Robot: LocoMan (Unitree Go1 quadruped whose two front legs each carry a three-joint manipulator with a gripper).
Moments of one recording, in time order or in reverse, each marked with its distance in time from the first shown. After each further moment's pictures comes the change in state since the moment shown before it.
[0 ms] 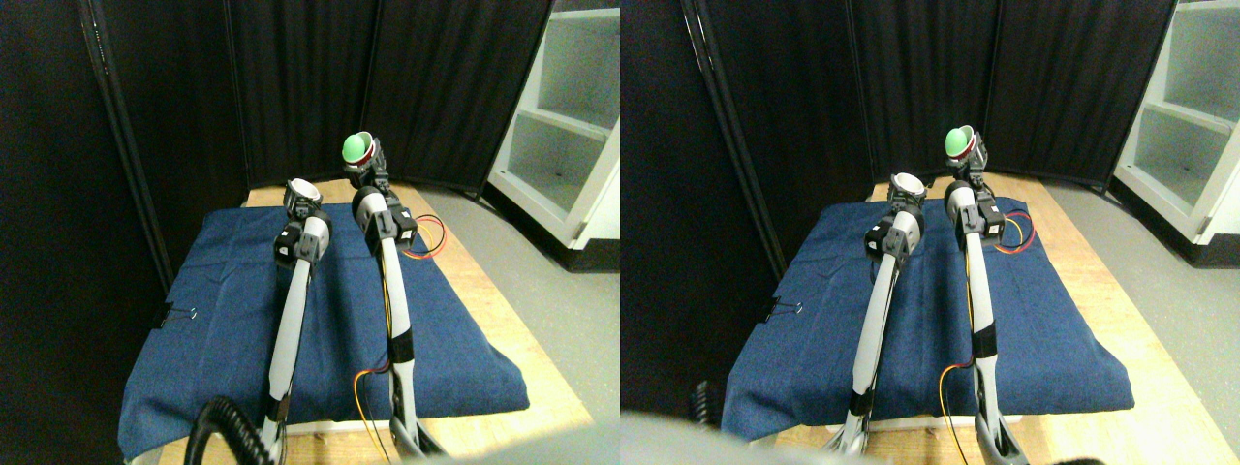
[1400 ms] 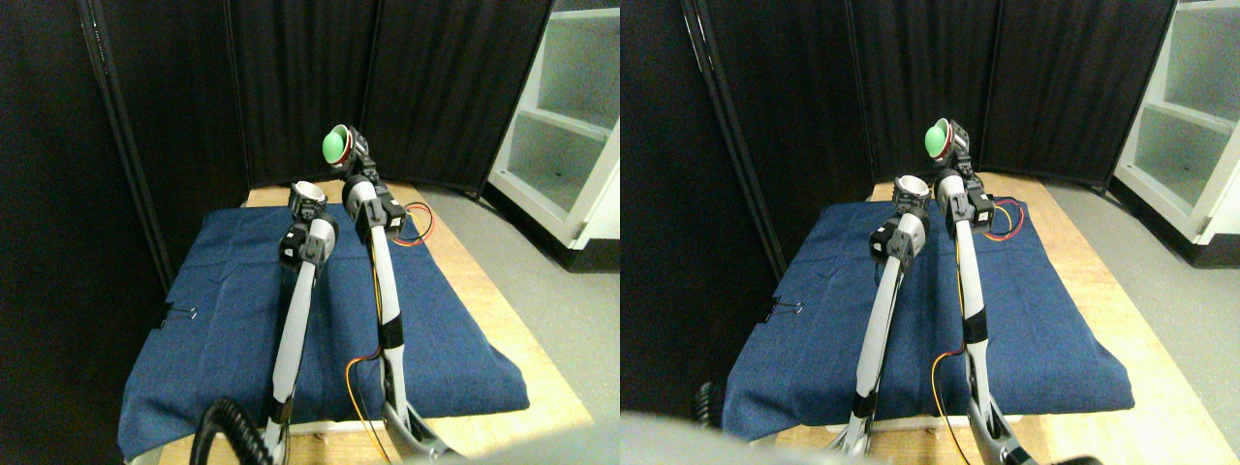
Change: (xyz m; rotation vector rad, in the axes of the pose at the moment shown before) right arm 0.007 0.021 -0.021 -0.361 0.117 0.115; left arm 0.000 0.000 -0.009 -0.032 0.006 0.012
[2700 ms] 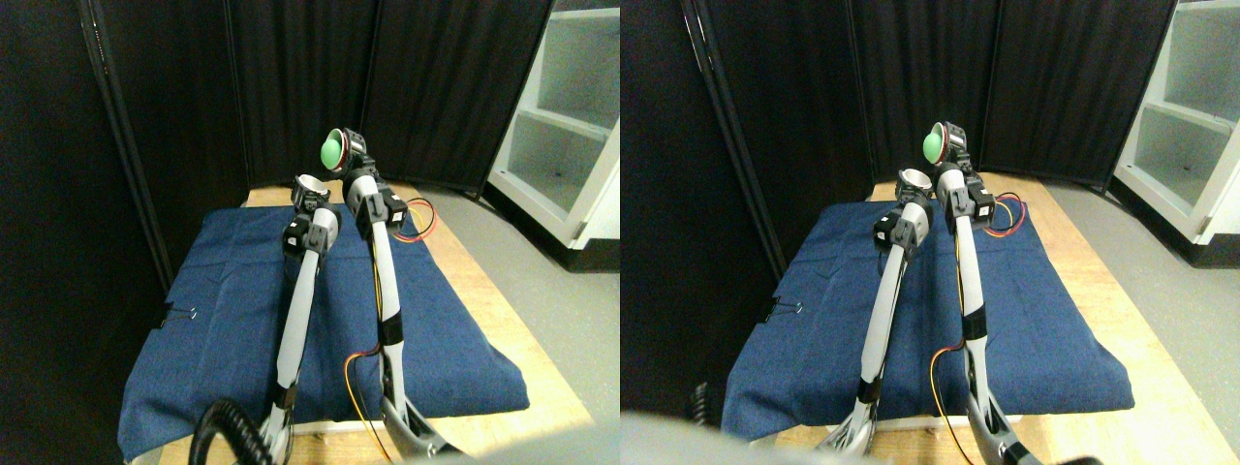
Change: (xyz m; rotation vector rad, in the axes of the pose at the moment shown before) right arm -0.002 0.004 -0.003 -0.252 0.068 0.012; left arm 0.005 -0.010 -0.001 0.026 0.010 -0.007
